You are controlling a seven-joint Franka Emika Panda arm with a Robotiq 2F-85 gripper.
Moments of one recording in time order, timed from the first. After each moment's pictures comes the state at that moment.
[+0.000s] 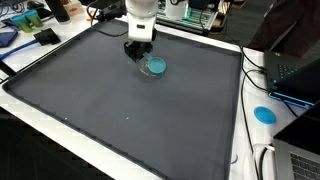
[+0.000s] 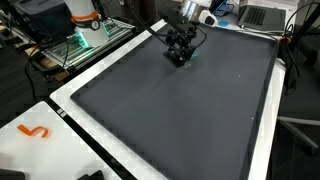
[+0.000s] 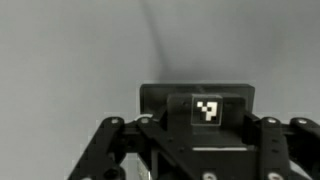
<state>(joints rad) 0.09 0.39 0.08 -2.05 -0.34 2.17 -0.87</state>
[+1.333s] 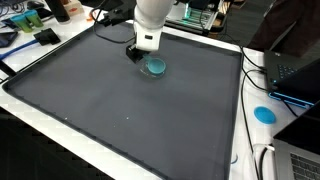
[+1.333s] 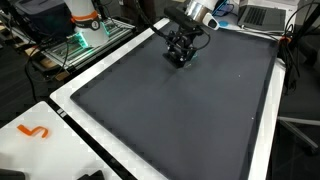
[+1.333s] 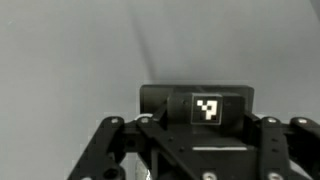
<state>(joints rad) 0.14 0.45 0.08 -1.97 -0.47 2.05 -0.77</state>
